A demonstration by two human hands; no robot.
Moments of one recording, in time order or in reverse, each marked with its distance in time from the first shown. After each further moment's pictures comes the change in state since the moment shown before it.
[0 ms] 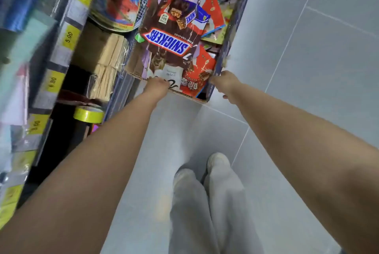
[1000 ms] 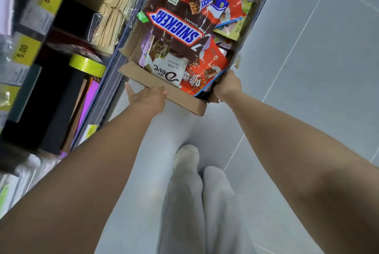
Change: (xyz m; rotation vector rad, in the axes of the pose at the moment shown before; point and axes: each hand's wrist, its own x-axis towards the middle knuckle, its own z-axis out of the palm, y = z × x) left_hand -0.035 -0.163 0.034 0.778 -0.016 0.097; right_hand -0.017 0.099 0.108 -0.360 0.197 -0.034
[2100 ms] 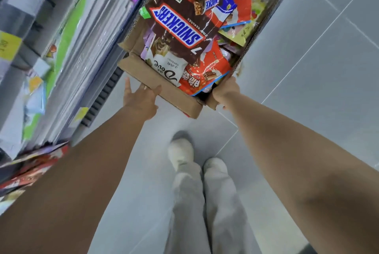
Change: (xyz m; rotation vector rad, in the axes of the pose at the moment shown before) left_hand -0.242 -0.245 0.354 0.088 -0.014 0.018; right_hand -0.277 0.167 0.317 0.012 -0.200 0.122
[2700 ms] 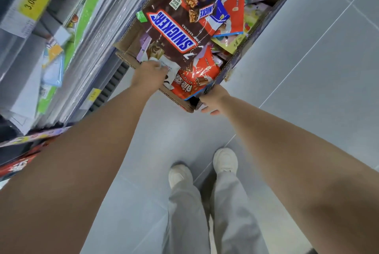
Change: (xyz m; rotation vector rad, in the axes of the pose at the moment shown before) left_hand -0.033 -0.018 0.008 -1.062 0.204 -0.282; right_hand -0.059 0.030 0.080 -0.015 -0.231 -0.003
